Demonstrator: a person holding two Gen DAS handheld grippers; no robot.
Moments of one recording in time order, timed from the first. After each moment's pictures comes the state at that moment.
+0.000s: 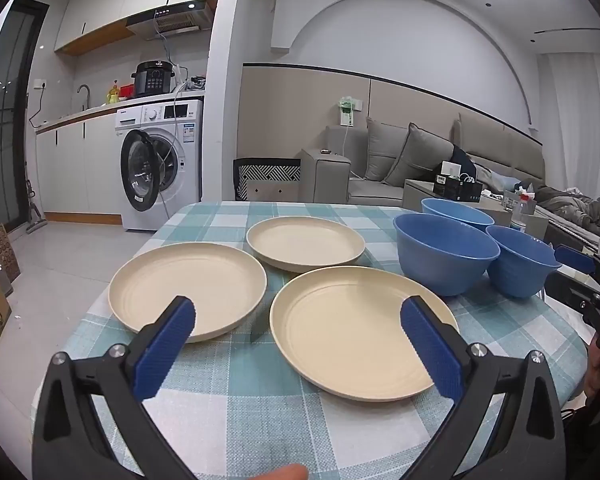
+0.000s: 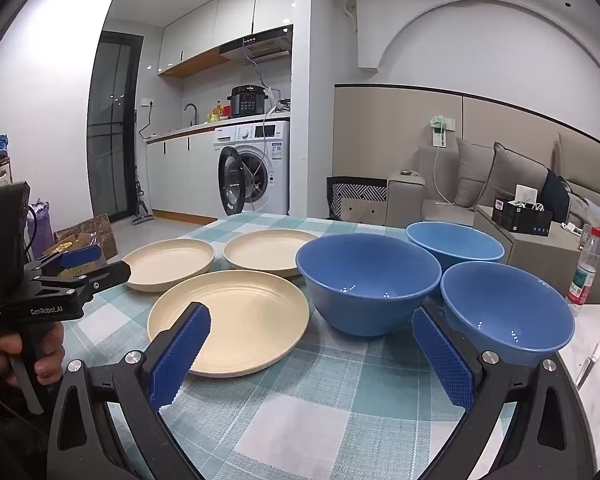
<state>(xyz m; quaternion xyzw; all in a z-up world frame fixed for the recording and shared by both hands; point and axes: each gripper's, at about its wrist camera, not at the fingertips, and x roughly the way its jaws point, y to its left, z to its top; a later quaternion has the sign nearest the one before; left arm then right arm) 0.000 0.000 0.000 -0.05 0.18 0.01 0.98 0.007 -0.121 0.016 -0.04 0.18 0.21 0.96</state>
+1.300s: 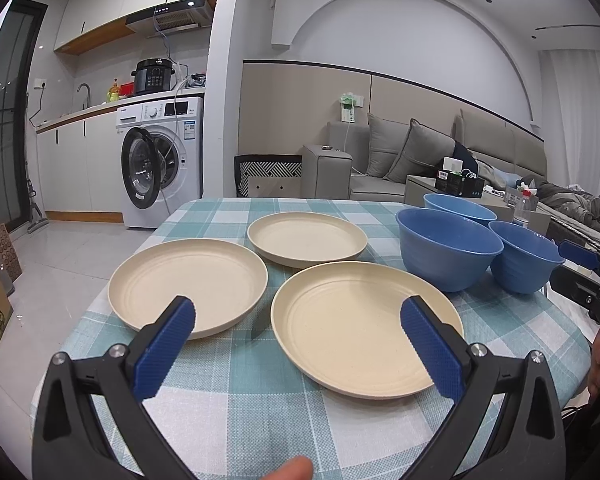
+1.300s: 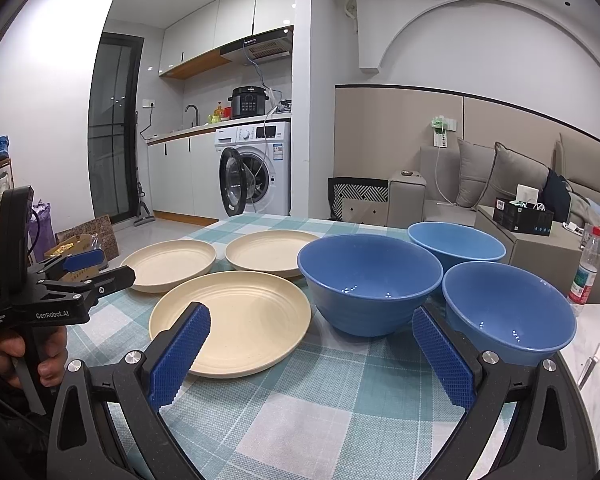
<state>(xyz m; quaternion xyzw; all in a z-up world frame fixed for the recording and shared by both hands) 0.003 0.002 -0.009 -0.05 0.18 0.01 0.98 0.007 -0.118 0.016 -0.04 0.17 0.21 0.96</state>
